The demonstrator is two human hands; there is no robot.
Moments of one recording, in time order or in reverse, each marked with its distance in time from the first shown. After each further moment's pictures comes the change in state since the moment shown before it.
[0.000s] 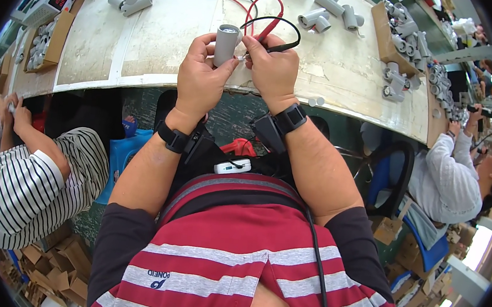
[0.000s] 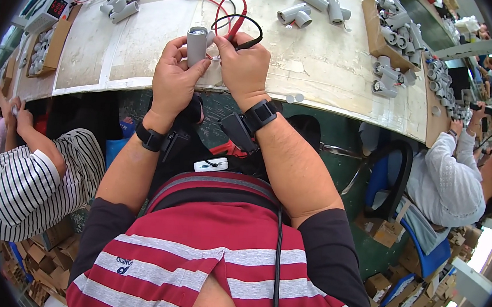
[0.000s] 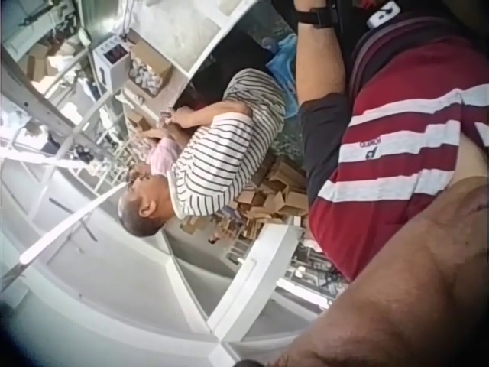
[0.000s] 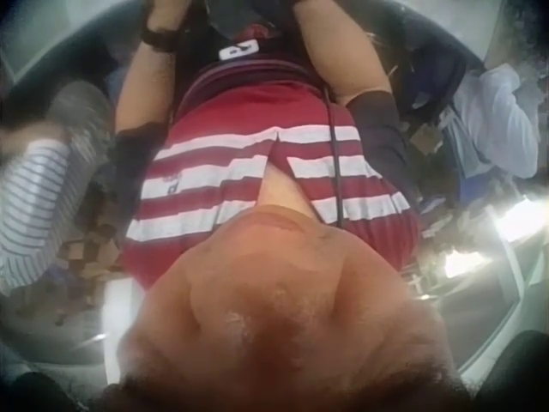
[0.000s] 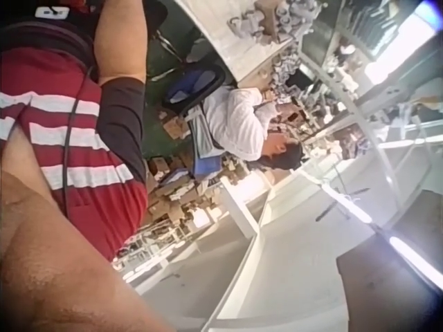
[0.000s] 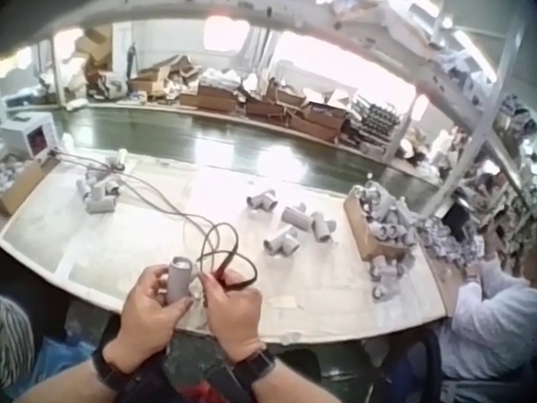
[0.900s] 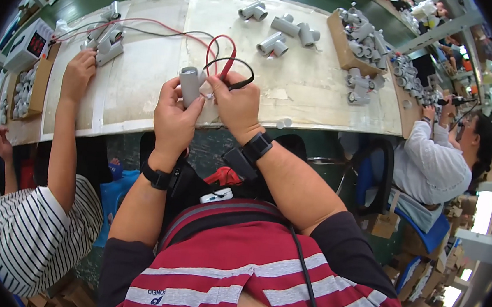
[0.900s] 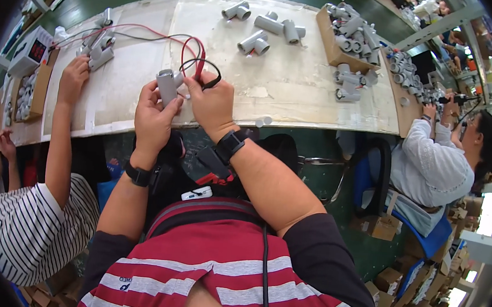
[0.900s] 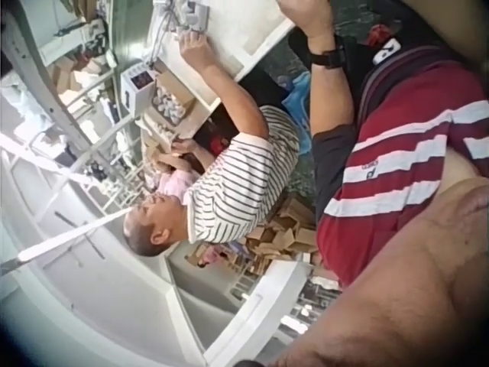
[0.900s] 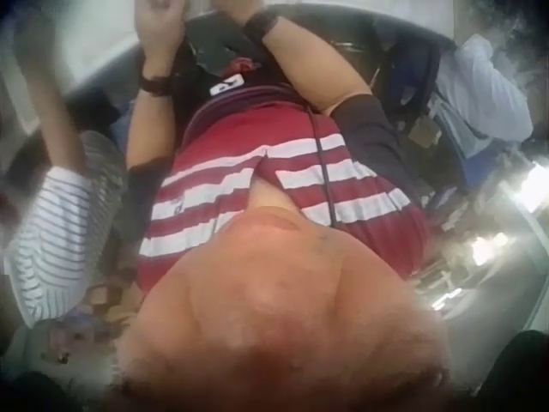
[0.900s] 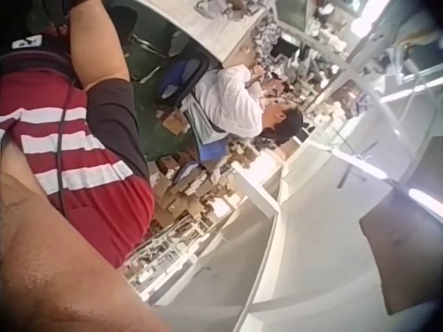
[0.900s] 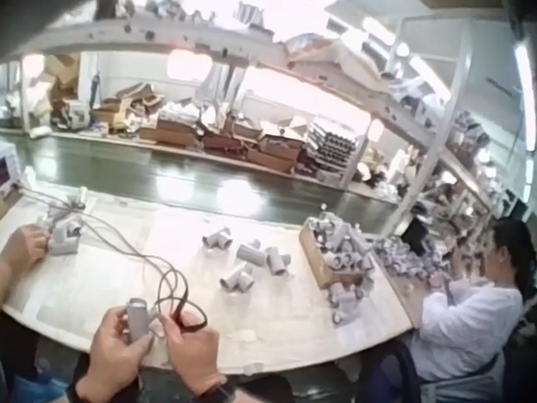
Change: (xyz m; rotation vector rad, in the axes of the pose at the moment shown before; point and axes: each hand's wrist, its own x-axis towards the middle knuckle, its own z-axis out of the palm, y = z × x) left_hand 0.002 0.006 -0.001 -0.117 -0.019 -0.026; right_hand -0.004 -0.001 0.001 -0.148 0.075 -0.155
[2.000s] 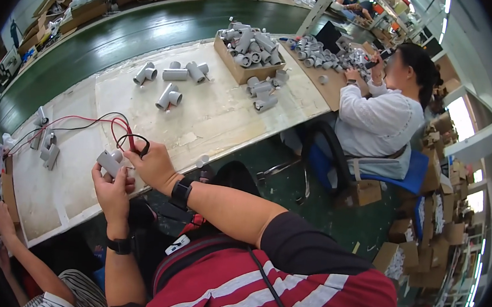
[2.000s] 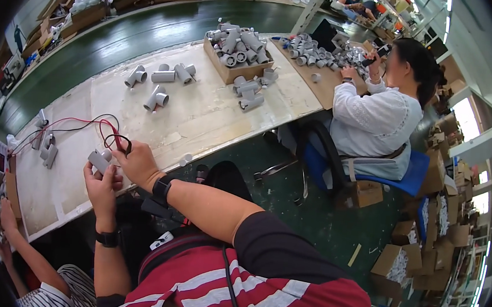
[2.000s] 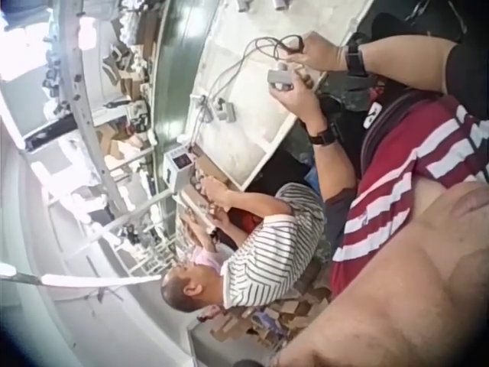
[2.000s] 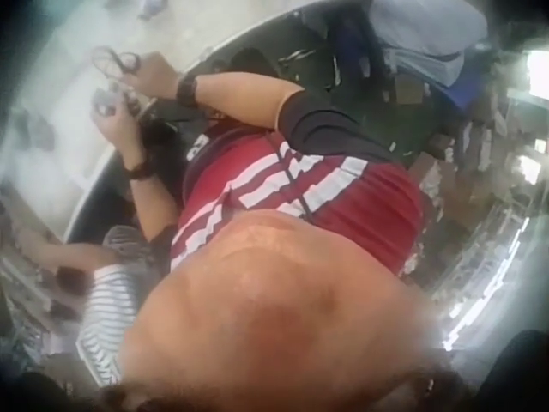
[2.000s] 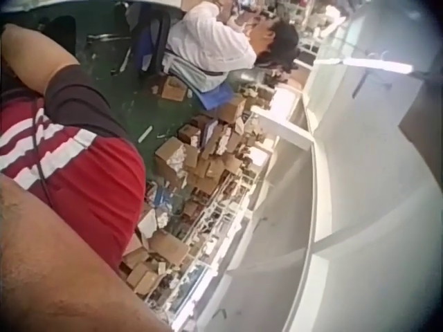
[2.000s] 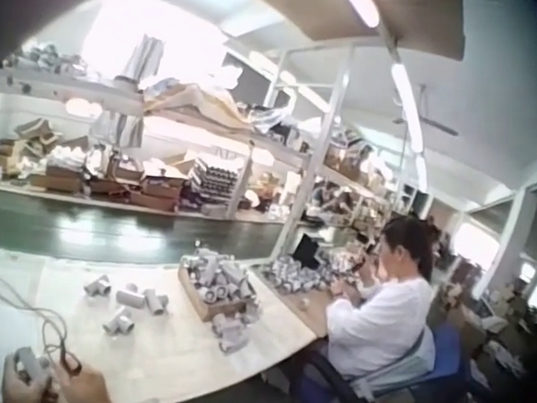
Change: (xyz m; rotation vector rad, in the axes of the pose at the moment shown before) left_hand 0.006 0.018 0.009 0.092 0.007 -0.238; right_hand -0.001 -0.006 -0.005 0.036 0.000 0.022
